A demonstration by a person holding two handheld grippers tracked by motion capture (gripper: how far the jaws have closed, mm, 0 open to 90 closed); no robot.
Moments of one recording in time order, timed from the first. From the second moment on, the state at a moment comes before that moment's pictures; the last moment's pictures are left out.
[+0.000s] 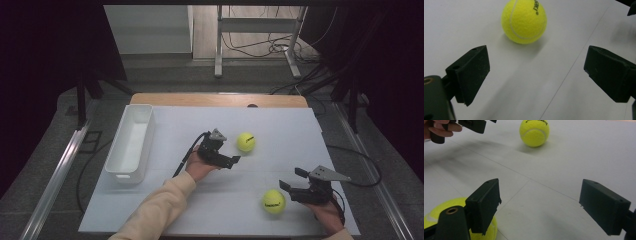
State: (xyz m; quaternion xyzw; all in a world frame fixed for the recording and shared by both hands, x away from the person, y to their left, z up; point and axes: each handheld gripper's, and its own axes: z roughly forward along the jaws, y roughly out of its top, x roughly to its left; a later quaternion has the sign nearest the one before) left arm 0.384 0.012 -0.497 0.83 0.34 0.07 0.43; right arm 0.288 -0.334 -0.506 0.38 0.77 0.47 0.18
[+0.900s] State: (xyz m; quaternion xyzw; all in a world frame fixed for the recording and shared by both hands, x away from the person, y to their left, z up) left arm 0.404 -0.015 -0.499 0.84 0.34 0.07 0.42; right arm 0.289 -0.333 -0.508 0.38 0.78 0.47 0.18
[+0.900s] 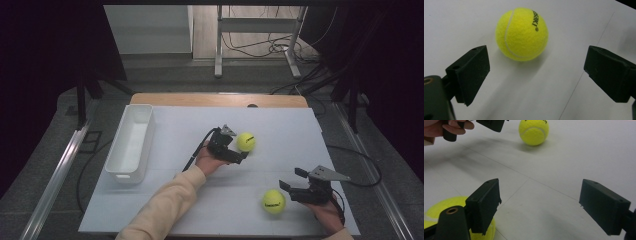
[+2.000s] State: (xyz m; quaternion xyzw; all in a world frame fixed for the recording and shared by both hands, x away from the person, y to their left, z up) left arm 0.435 -0.037 -0.514 0.84 0.35 0.08 0.40; right arm 0.289 -0.336 -0.507 0.38 0.77 0.47 0.18
